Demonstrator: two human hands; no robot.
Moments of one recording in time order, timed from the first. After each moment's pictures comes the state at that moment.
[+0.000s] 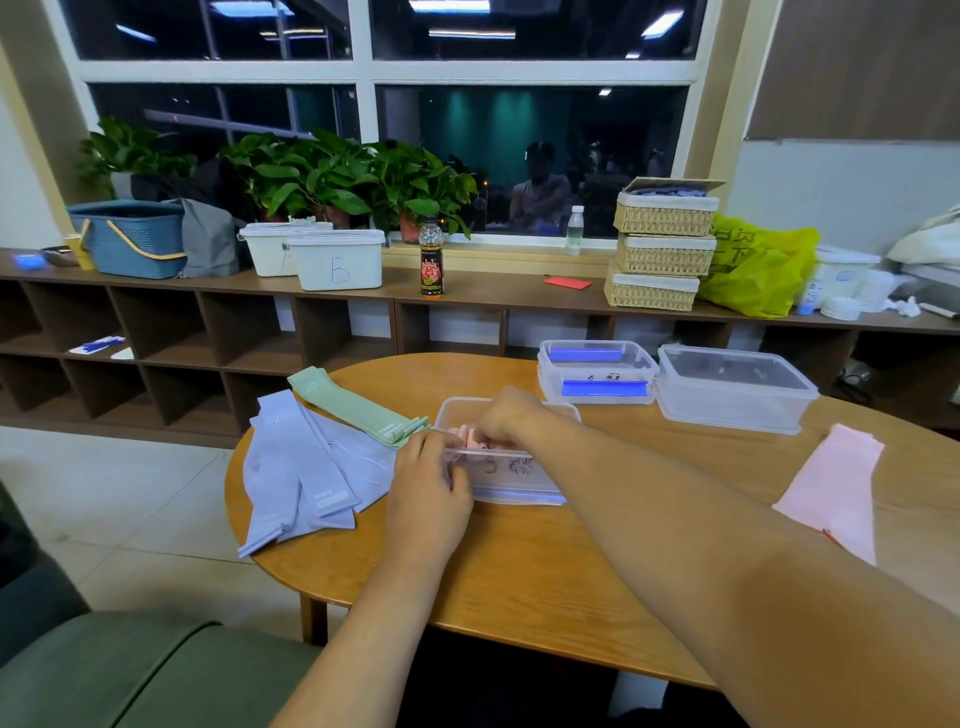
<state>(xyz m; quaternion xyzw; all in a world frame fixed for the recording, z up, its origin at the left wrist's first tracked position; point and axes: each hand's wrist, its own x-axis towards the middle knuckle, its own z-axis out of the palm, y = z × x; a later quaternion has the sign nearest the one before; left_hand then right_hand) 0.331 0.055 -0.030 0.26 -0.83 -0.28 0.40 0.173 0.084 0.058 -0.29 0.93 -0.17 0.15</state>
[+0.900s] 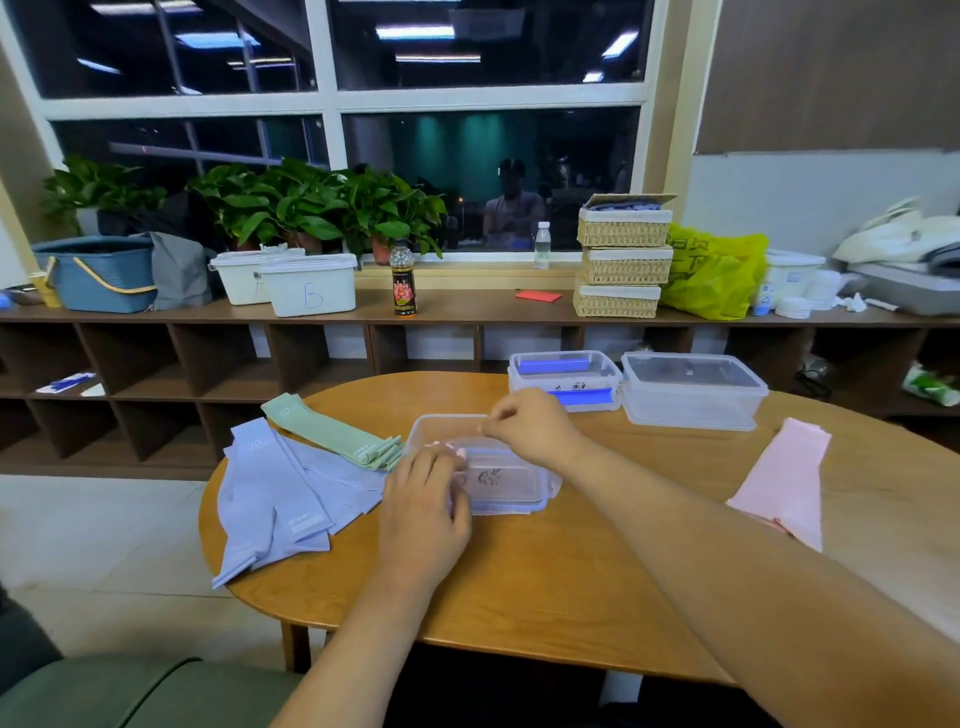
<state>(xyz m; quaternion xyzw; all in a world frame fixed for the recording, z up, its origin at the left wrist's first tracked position) 0.329 0.074 -0.029 0.15 -0.88 -0.13 0.43 0.162 0.171 0.064 -0.37 0.84 -0.38 0.06</state>
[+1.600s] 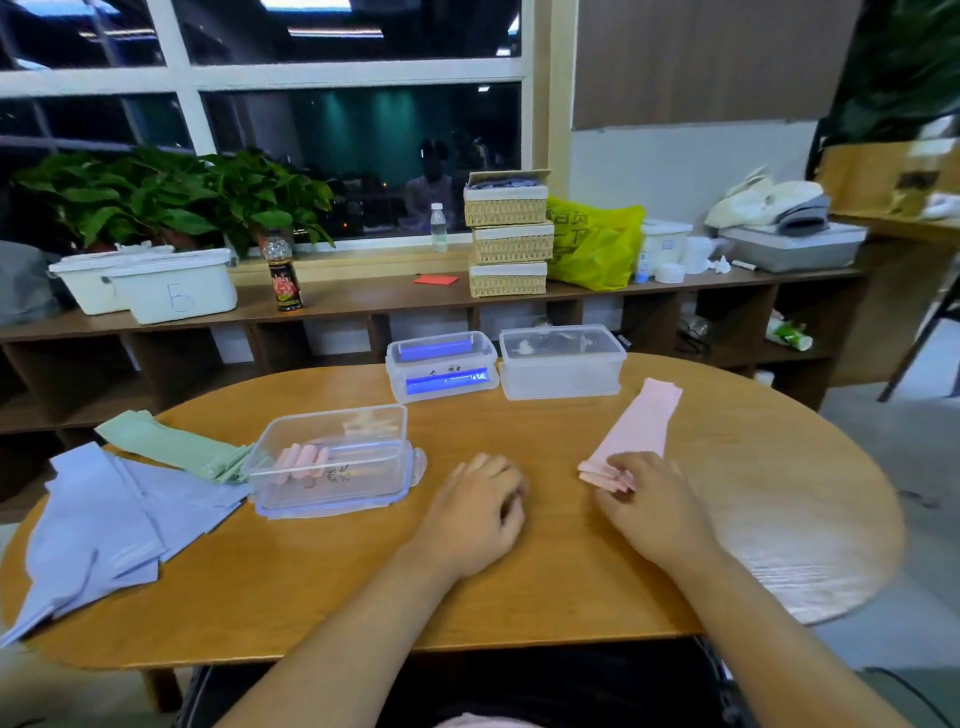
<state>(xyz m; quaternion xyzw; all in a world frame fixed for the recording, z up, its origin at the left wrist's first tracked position) 0.201 0.235 -0.038 -0.08 -0.95 -0.13 0.26 0.102 0.477 -0.031 -0.19 0.94 -0.27 -0.11</state>
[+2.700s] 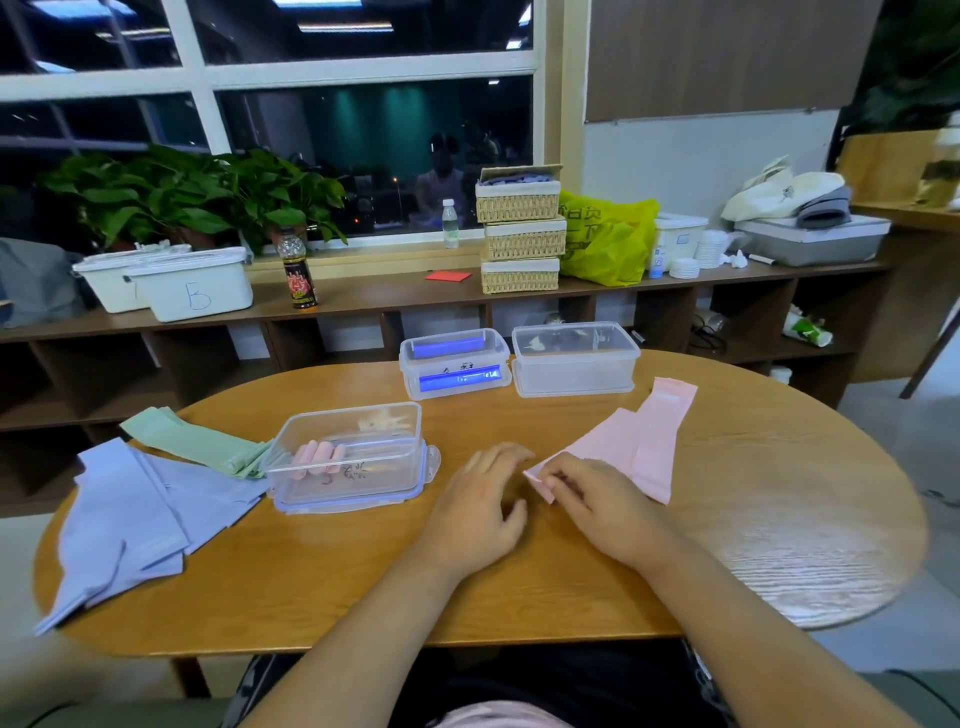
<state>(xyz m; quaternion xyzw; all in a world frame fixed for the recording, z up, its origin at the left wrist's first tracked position) 0.215 0.231 -0.030 -0.05 -0.95 -0.21 0.24 0.119 0.429 -0.025 -0.44 0.82 -0.37 -0.04</state>
